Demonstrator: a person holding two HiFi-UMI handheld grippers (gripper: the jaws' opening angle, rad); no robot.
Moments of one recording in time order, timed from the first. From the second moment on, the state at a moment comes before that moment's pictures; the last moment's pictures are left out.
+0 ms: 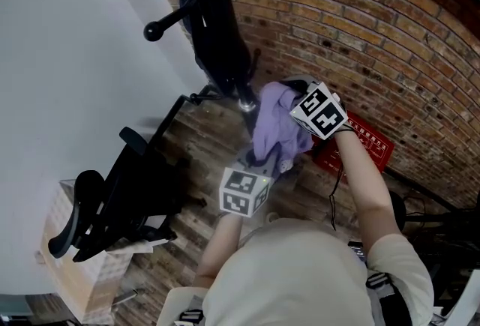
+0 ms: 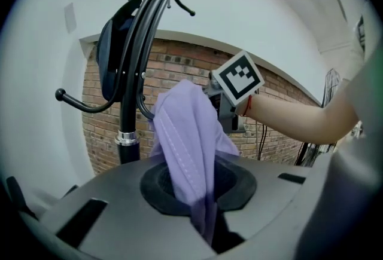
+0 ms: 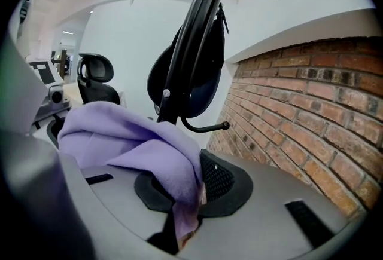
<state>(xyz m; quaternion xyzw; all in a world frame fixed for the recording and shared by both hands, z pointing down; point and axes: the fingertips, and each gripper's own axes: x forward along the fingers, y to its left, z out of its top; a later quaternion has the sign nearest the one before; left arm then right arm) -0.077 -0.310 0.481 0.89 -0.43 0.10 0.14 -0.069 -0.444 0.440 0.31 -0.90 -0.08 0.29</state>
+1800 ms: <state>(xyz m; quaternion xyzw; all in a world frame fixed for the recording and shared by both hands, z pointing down) -0.151 -0.337 0.557 0.82 -0.50 0.15 0.21 -0.039 -0.386 0.524 0.34 -0.92 0.07 0.16</state>
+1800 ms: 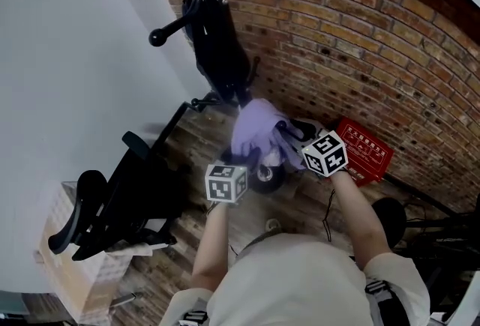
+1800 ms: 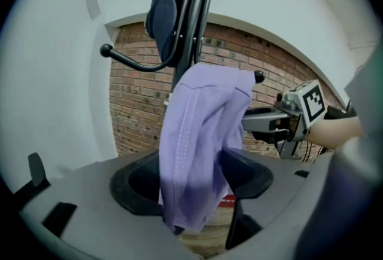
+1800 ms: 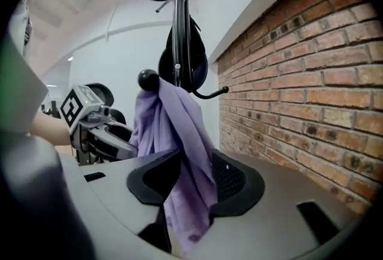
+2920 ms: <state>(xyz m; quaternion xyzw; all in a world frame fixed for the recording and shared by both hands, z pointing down) -0.055 -0.069 0.481 0.77 -0.62 0.02 0.16 0.084 -0.107 0.451 0.39 -0.92 0.03 0.08</state>
